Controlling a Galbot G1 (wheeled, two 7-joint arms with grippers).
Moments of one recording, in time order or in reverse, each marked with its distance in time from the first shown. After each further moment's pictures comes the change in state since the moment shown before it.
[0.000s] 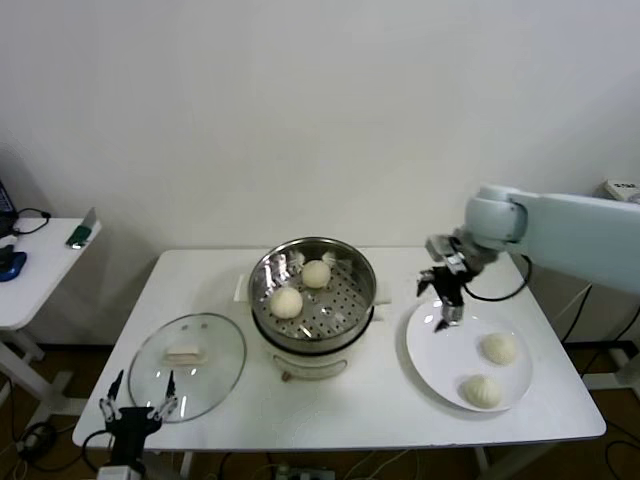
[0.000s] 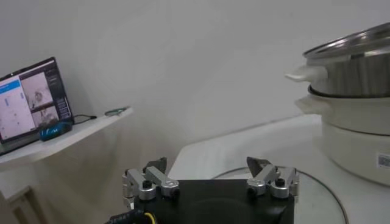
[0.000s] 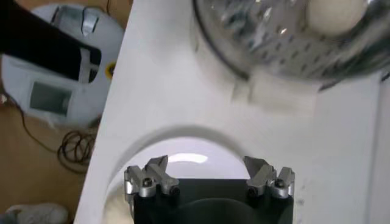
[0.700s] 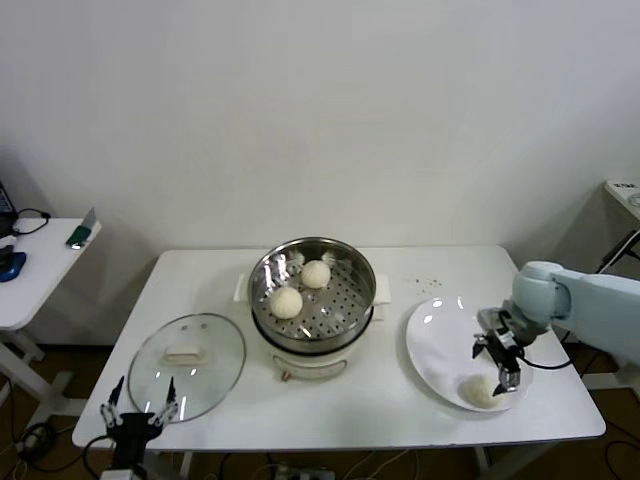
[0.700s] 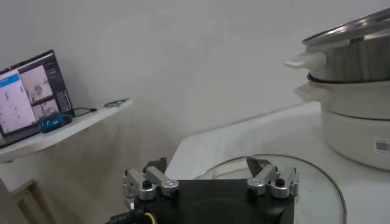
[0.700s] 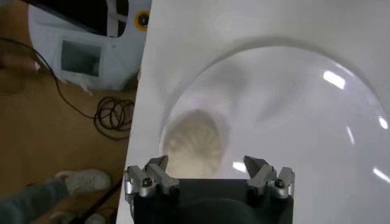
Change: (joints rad) left arm 0.004 -0.013 -0.003 0.018 0.016 0.003 0.001; right arm -0.284 -0.164 0.090 -0.028 -0.250 0.035 -0.008
